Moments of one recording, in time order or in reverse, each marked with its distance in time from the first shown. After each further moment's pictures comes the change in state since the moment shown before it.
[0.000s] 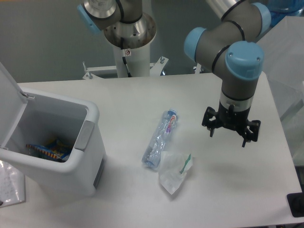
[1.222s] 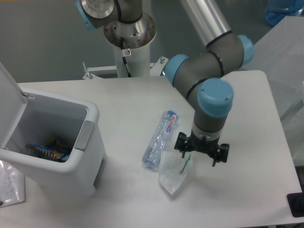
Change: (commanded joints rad) arm -0.135 -0.109 -0.035 0.000 -0.009 -0.229
